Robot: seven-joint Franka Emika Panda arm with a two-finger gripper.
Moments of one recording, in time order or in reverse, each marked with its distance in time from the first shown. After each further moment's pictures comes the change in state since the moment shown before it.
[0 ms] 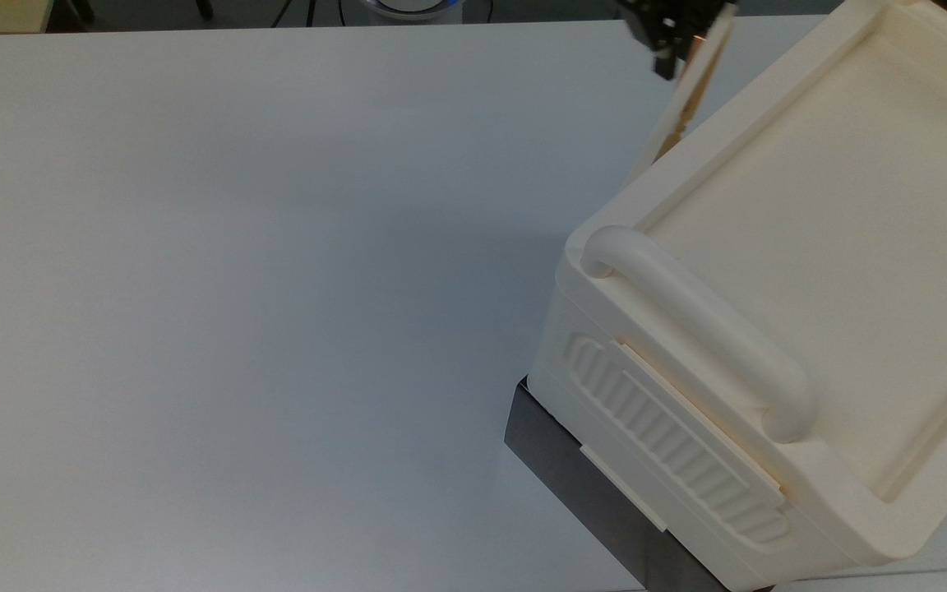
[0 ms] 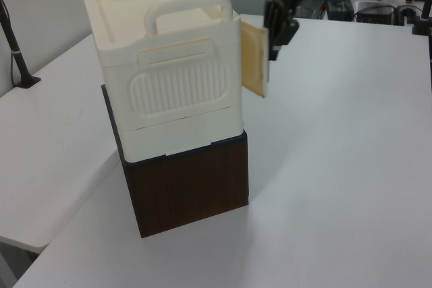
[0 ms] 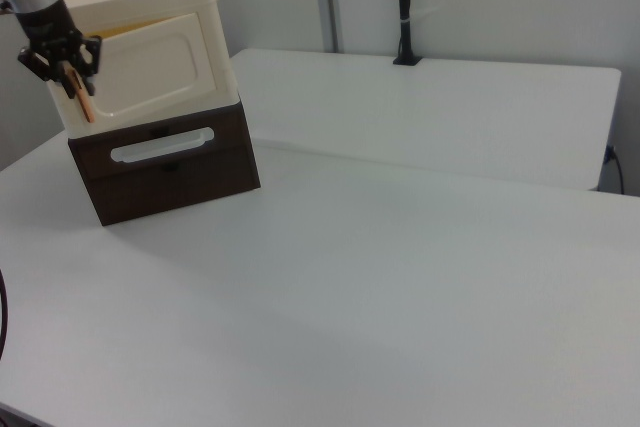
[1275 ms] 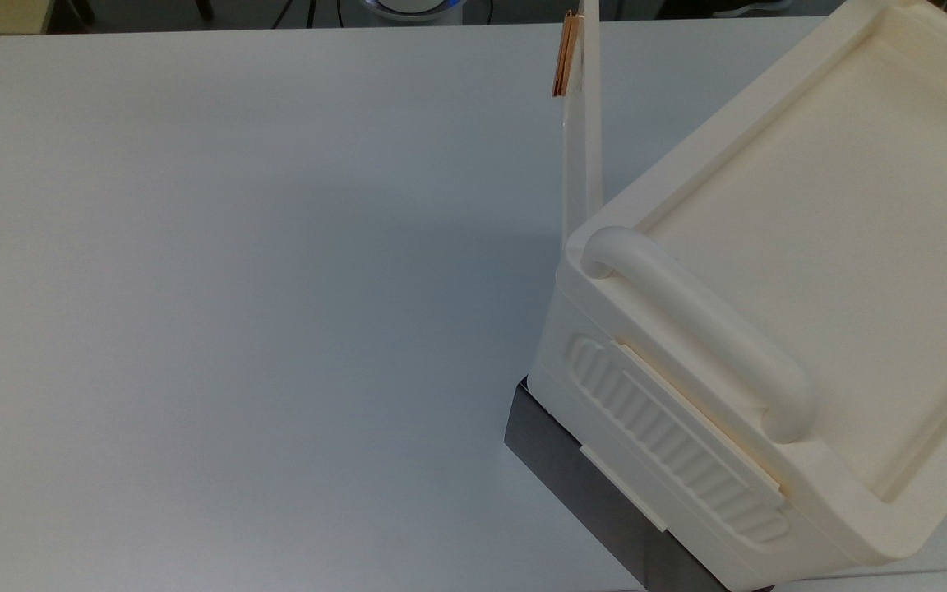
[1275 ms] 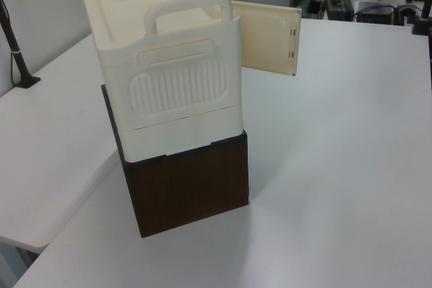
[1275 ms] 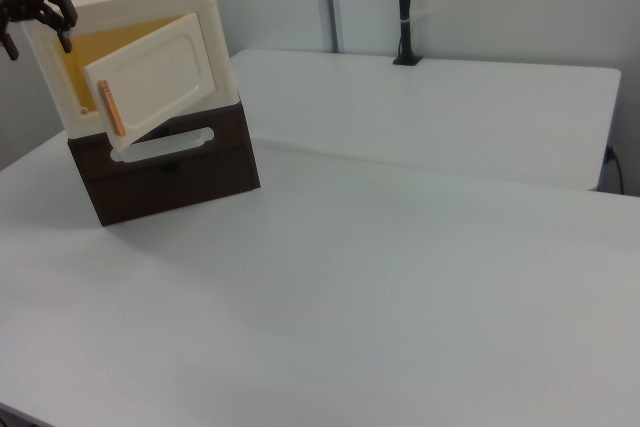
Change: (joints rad) arm -0.010 -0.093 0.017 0.100 0.025 -0.175 -0.001
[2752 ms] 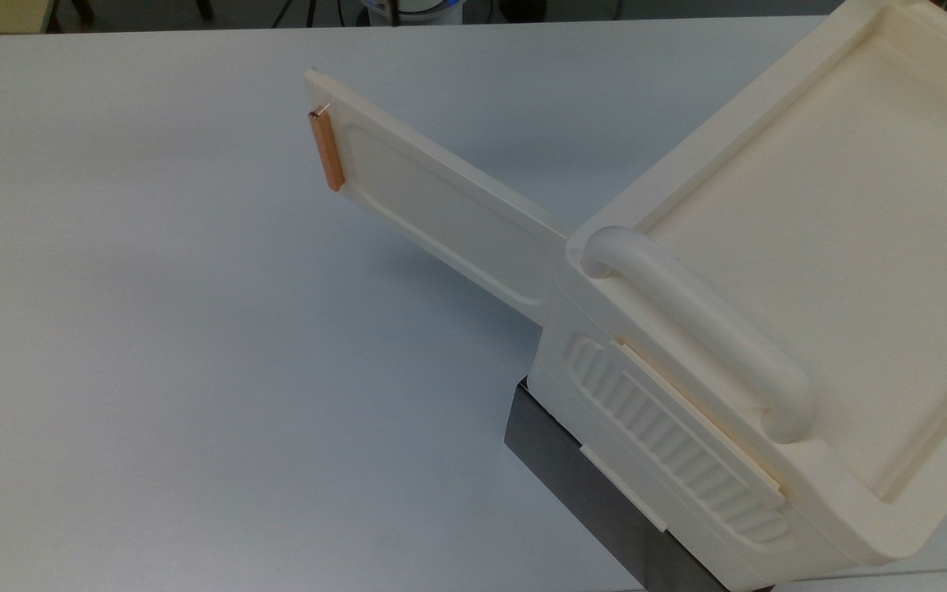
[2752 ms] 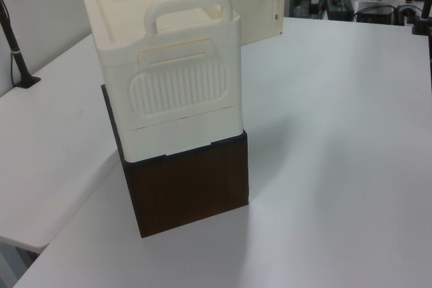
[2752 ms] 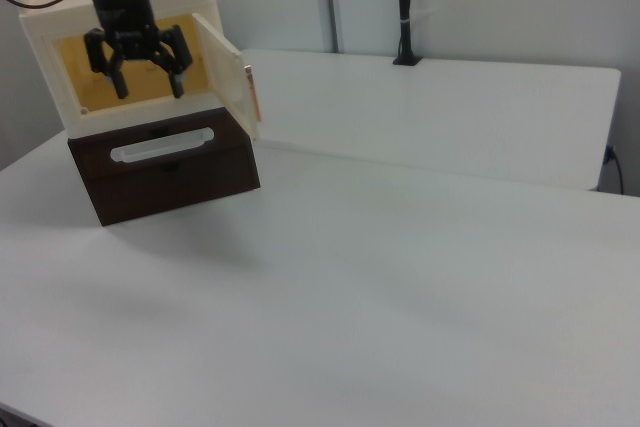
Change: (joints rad) arm -0.262 0.060 -0.028 -0.020 -0.063 -0.154 0.010
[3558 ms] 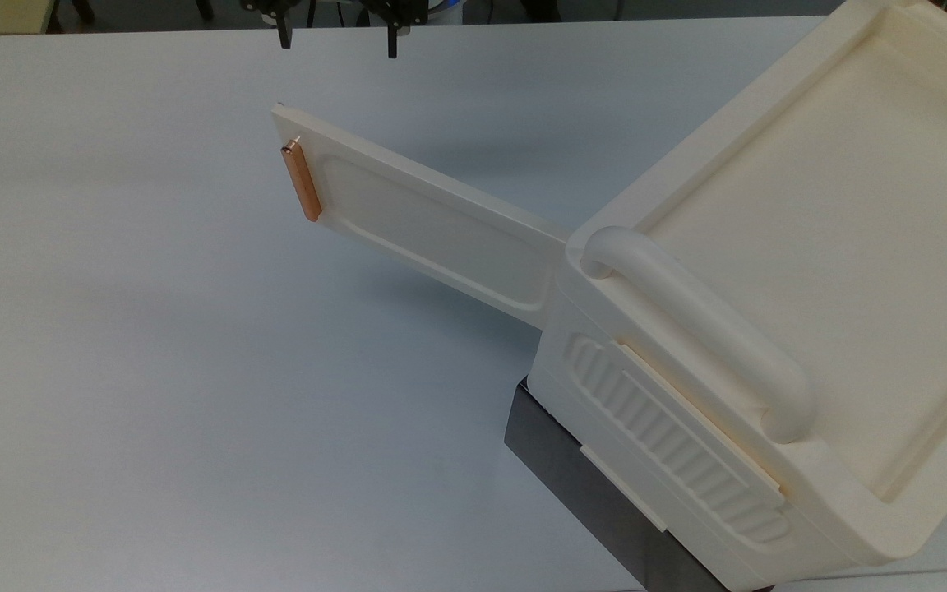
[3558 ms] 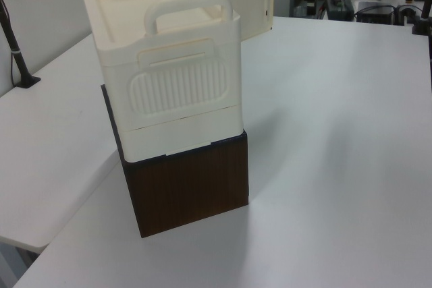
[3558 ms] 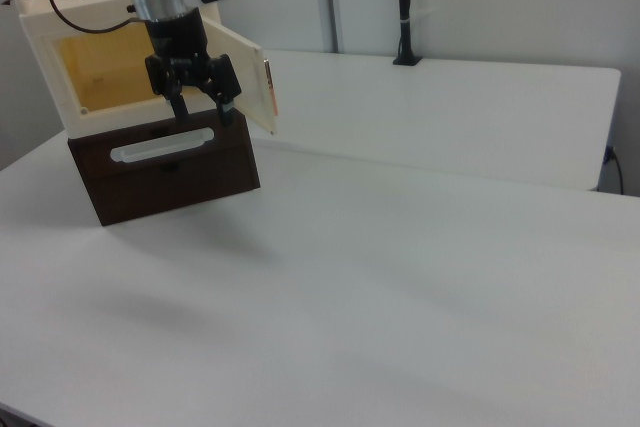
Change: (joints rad) arm -0.122 -0.016 0.000 -0.117 -0.072 0.098 0.213
